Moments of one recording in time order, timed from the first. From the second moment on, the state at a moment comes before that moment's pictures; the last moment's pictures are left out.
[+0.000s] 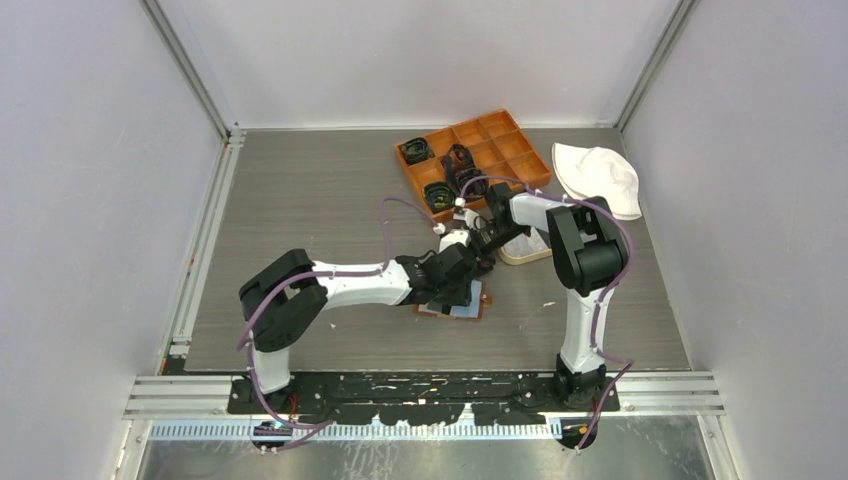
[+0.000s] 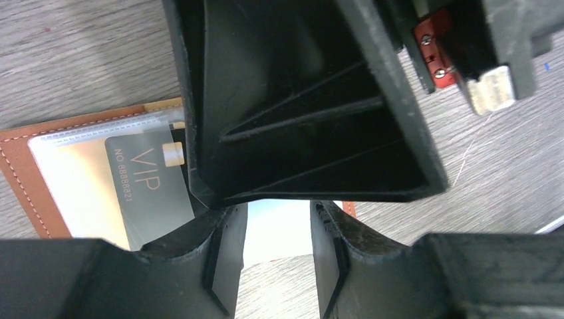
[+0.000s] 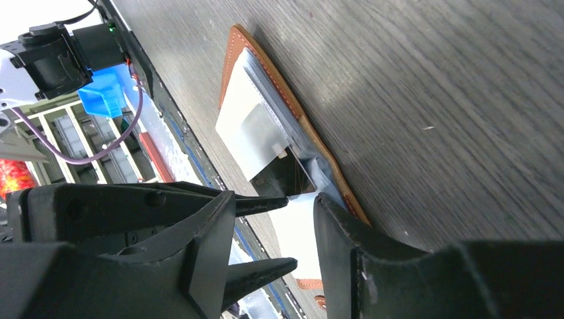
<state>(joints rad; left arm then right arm) -1.07 1.87 1.18 -0.20 -0.18 -0.81 0.31 2.03 1.24 -0.77 -0.93 -0.09</state>
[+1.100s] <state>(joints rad) -0.83 1.39 0.63 0.01 -0.04 -0.69 0.31 1.88 1.13 -0.74 -0.81 -0.02</state>
